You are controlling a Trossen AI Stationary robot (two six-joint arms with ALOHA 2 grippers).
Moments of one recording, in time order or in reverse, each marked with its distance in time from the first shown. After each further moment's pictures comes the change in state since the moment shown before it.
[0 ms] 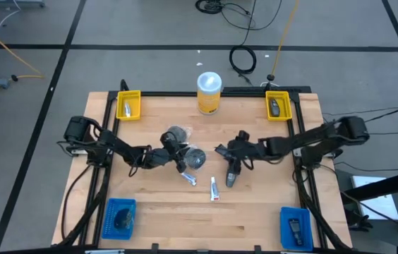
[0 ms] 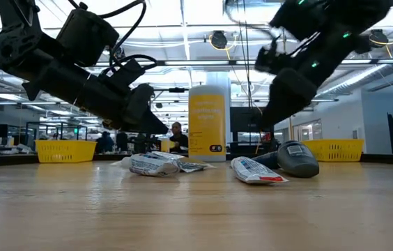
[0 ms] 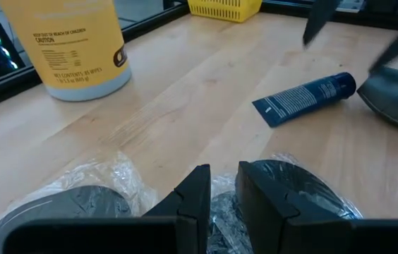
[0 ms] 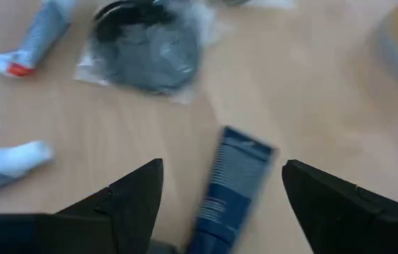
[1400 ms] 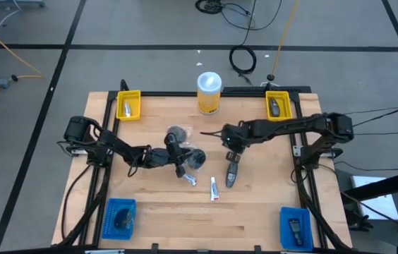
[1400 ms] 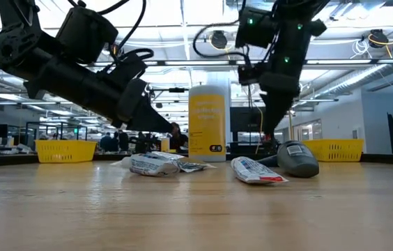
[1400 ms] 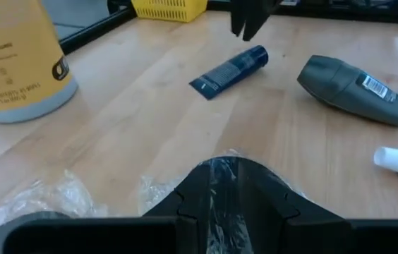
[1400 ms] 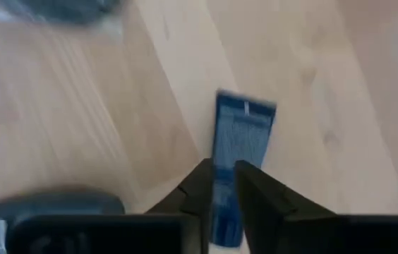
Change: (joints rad) left arm -0.001 -0.001 0.001 0.036 0.157 0.104; right arm -0.182 0.143 0.368 -0.640 -0.123 0.006
